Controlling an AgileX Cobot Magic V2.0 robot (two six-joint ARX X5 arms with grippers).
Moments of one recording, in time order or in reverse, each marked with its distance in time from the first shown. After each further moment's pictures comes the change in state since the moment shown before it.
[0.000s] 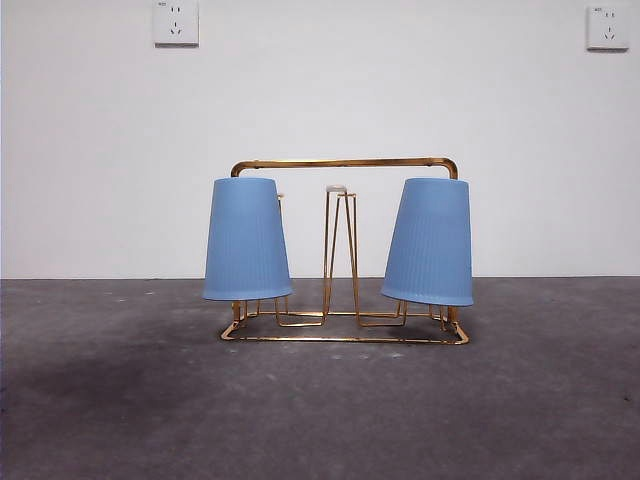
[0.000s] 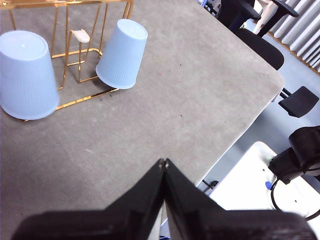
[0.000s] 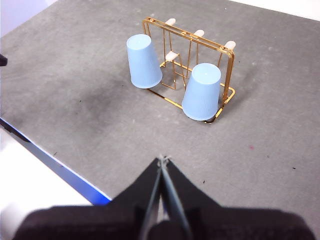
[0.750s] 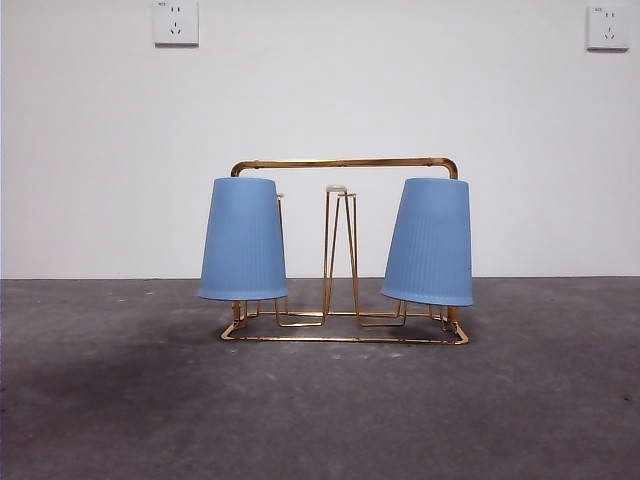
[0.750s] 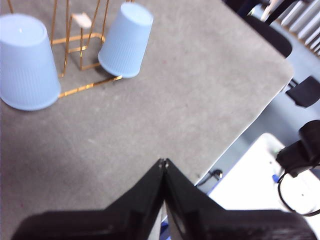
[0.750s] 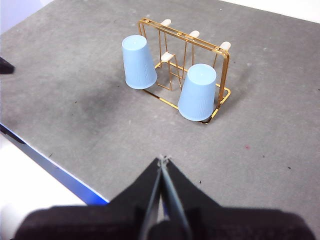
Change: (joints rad) left arm 0.000 0.077 0.000 0.000 -0.002 0.000; right arm 0.000 0.000 0.000 0.000 0.015 0.000
